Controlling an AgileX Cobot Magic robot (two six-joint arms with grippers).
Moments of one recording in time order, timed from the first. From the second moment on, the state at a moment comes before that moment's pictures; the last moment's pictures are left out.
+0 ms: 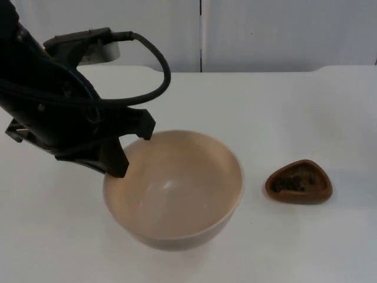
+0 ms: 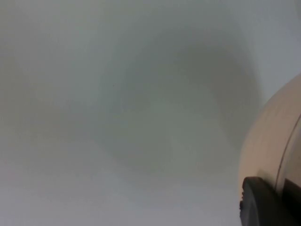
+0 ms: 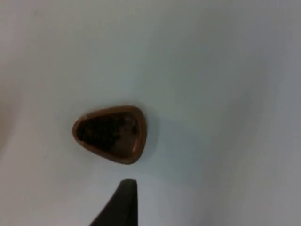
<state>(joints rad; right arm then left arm) 0.26 1.47 -1.32 0.02 1.02 -0.12 -0.40 1.59 -0.86 -0.45 0.61 0.21</state>
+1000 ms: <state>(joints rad) 0.37 1.93 -1.56 -0.02 1.08 -0.07 -0.40 1.59 -0.86 -0.45 0.61 0.21</state>
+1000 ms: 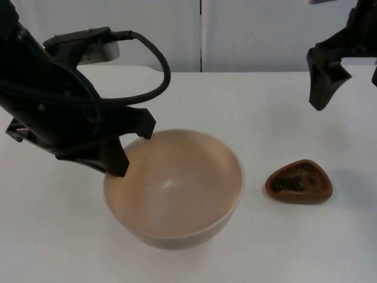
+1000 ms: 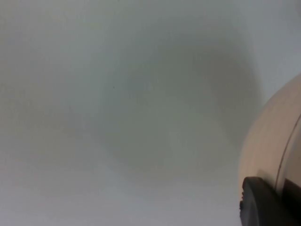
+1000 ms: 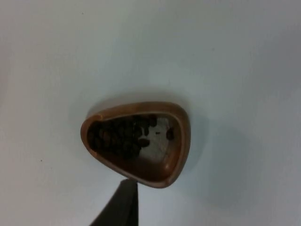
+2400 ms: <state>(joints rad) 0.44 2.09 -1.32 -0.17 0.67 0.22 -0.40 1.59 -0.86 -0.45 0.59 0.21</state>
